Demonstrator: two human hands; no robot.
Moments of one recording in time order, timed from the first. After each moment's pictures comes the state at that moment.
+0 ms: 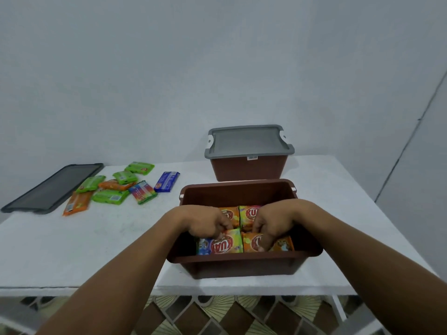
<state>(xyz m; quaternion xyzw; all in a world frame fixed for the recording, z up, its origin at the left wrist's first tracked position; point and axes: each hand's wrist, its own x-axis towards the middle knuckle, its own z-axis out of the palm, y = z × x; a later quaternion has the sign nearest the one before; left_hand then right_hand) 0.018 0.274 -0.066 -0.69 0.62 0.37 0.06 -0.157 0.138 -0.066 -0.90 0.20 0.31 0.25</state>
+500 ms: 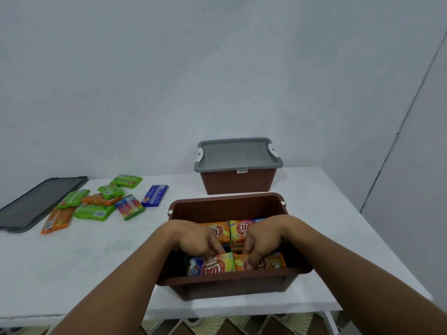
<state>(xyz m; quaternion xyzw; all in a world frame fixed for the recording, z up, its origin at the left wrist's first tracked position) 0.020 0.264 -0.063 -0.66 0.60 0.43 0.11 -0.153 0.140 -0.069 -0.88 0.20 0.34 0.26</state>
